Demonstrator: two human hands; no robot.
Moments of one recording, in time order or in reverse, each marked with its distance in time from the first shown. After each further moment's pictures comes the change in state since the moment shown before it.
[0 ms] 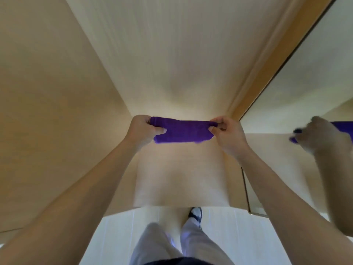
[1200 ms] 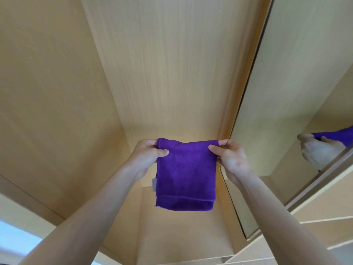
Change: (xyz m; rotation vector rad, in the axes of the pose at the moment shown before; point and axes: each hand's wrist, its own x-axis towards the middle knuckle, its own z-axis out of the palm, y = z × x) left_hand -0.143 0.108 -0.064 -0.182 -0.203 0.245; right_hand -0.133 -0.129 -0.054 0.559 0.144 0.005
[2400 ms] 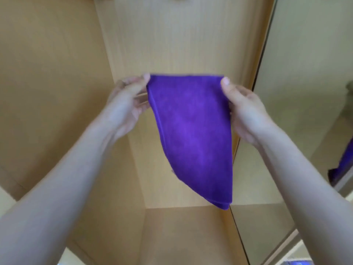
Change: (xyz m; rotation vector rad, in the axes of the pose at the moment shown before) left_hand -0.016 0.179 -0.034 -0.325 0.073 0.480; right_hand -0.014 -0.174 0.023 0.102 -0.397 -0.461
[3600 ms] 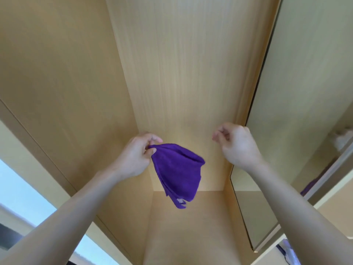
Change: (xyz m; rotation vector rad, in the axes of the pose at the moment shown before) left_hand -0.116 -0.088 -0.043 1.094 -0.186 0.038; right_hand -0.070 0.082 -0.018 -1.032 0.017 -0.122
